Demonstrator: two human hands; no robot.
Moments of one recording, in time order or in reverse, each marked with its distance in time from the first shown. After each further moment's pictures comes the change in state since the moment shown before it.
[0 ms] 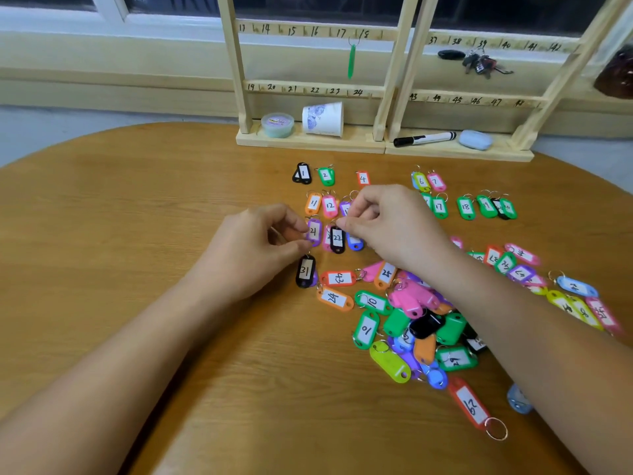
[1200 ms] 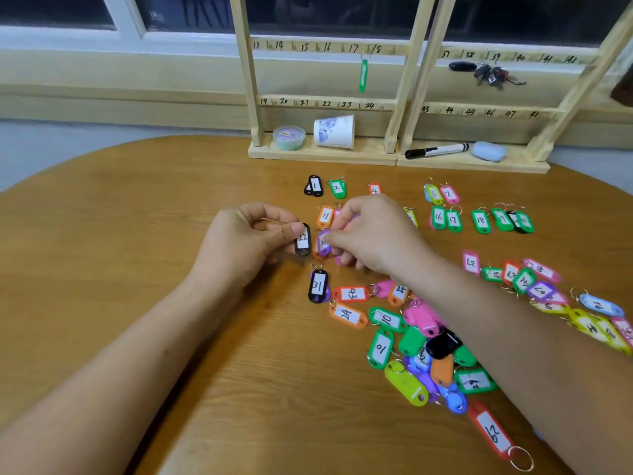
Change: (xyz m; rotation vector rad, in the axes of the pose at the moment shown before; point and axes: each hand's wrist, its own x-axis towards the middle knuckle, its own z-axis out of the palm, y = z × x) left_hand 0.015 -0.010 -0.007 -0.698 0.110 -0.314; right_hand 0.019 -0.029 0.028 0.147 -0.140 0.114
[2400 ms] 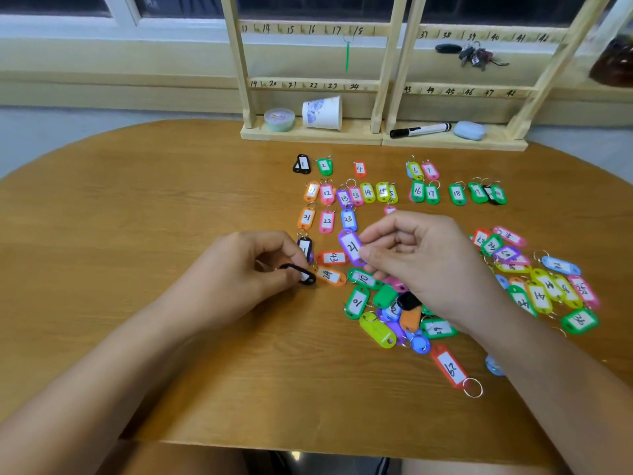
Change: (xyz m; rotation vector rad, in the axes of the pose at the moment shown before) left_hand -0.089 0.010 -0.004 0.616 -0.320 0.220; right_hand -0.120 0.043 -0.049 0.372 0.009 -0.152
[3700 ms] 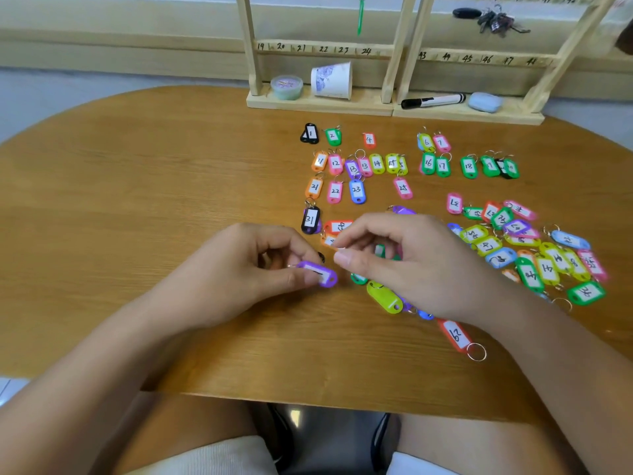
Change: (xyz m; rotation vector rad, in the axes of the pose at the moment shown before) left_hand -0.036 0.001 0.004 -0.107 -0.095 0.090; right_hand -0.023 -0.008 0.015 -0.290 -0.278 -0.145
